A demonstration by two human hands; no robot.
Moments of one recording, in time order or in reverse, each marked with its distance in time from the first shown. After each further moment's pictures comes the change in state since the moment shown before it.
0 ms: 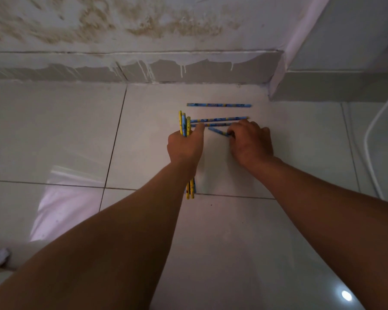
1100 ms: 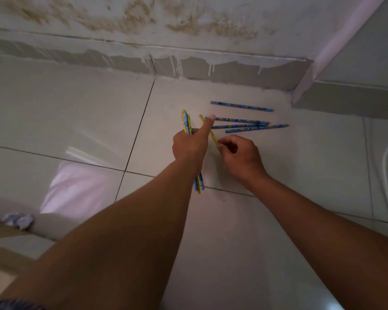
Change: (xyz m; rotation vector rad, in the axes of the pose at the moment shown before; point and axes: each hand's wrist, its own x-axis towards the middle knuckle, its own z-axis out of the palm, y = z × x) left_hand -0.007 0.006 -0.037 -0.024 0.089 -0.118; right_hand -0.047 -0.062 -0.007 0.757 -0.103 0.095
